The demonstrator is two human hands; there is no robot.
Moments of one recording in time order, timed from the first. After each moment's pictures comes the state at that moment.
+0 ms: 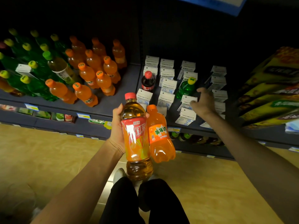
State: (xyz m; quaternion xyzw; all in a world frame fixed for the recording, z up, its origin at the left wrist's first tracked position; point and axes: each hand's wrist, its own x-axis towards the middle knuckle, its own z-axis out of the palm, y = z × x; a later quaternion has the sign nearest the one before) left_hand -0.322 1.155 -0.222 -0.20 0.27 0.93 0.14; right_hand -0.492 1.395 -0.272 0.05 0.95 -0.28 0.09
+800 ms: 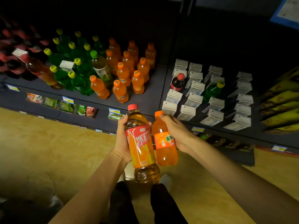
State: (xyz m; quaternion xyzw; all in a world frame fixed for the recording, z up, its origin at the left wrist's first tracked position) left_hand -0.232 1.064 -0.208 -0.26 0.25 0.93 0.11; right_hand -0.318 1.211 -0.200 0.17 0.67 -0.57 0.44
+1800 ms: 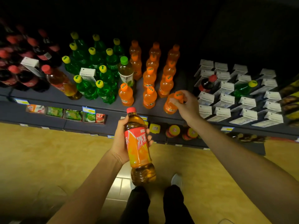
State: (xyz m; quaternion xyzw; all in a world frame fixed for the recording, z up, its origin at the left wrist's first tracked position) left_hand -0.223 0.869 -0.228 -0.29 0.20 0.90 0.25; right_hand -0.376 1.058 -0.239 0.04 0.88 -0.46 0.10
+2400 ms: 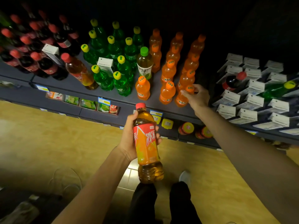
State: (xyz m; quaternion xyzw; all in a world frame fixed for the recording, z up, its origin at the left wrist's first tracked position) left_hand -0.220 0.849 -0.234 -0.33 0.19 0.90 0.23; right_hand -0.413 1.021 -0.284 0.11 0.88 -0.45 0.12
